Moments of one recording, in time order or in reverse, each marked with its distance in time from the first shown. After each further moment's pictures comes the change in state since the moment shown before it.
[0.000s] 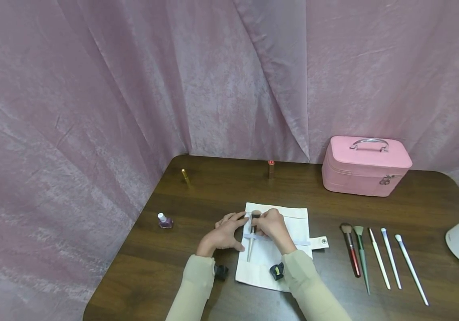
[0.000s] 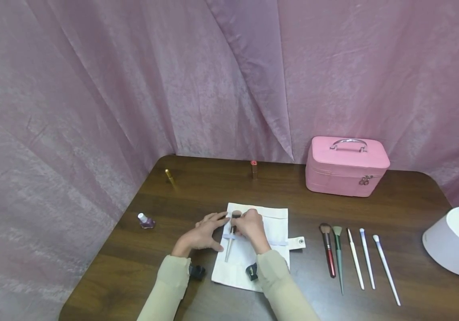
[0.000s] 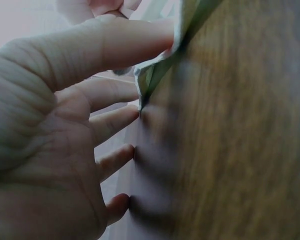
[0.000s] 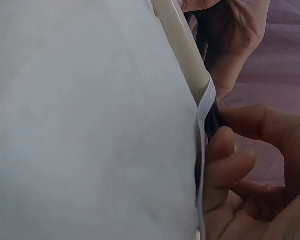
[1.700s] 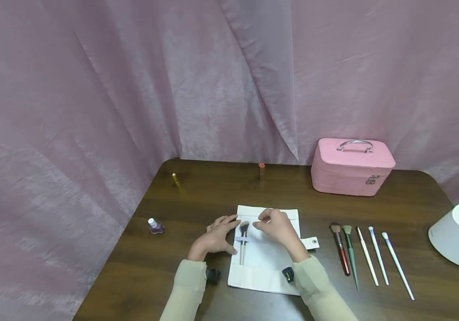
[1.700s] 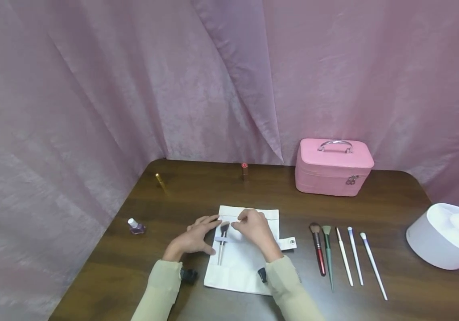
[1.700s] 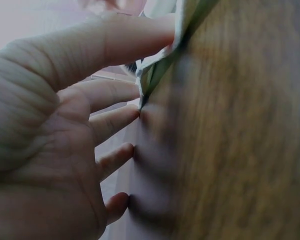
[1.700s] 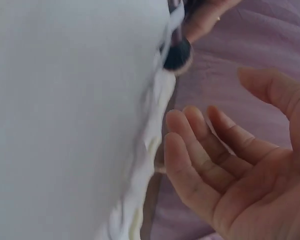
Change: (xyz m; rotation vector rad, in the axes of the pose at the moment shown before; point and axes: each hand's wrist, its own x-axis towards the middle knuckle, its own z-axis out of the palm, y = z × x) left_hand 0.002 -0.003 0.002 -0.005 0.010 0.034; right_hand -0.015 0.009 -0.046 -0.246 0.025 -0.332
